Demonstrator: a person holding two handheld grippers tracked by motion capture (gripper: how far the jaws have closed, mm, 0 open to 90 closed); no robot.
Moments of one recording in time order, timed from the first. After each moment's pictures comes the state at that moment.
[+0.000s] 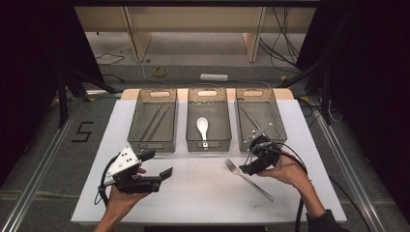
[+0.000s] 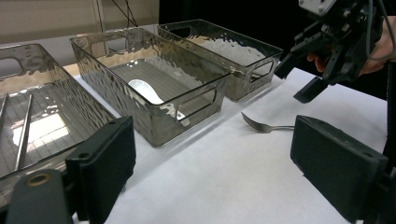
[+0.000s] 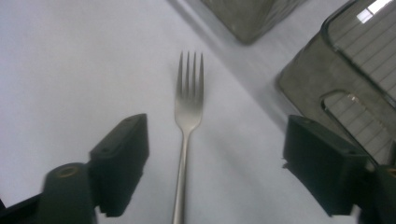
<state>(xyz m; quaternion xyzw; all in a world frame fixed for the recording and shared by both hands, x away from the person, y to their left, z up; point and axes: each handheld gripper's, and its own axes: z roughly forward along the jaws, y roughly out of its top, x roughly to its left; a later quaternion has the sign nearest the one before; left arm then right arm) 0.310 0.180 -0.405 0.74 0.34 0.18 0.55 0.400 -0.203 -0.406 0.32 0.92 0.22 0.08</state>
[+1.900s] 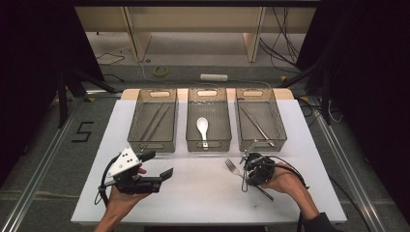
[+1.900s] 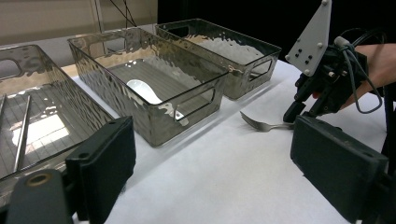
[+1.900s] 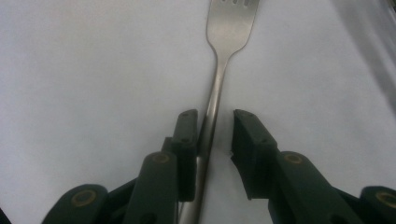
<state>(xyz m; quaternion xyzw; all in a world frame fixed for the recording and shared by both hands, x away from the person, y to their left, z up) 0.309 0.179 -0.404 0.74 0.34 0.18 0.55 0.390 -0.197 -0.455 0.27 0.96 0.10 0.03</state>
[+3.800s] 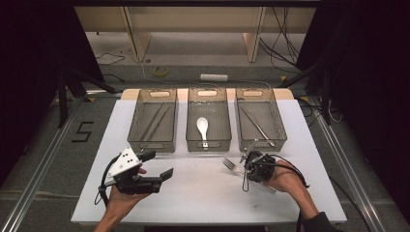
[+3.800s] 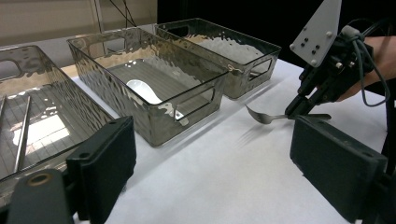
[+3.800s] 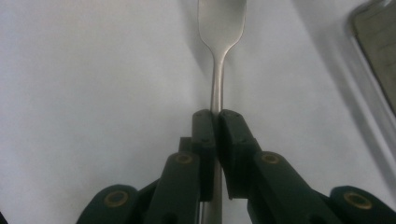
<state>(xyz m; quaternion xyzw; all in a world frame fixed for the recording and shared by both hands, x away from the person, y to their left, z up) 0.309 0.179 -0.404 0.74 0.34 0.18 0.55 0.389 -0.196 -0.443 0.25 0.96 0.11 0.06</state>
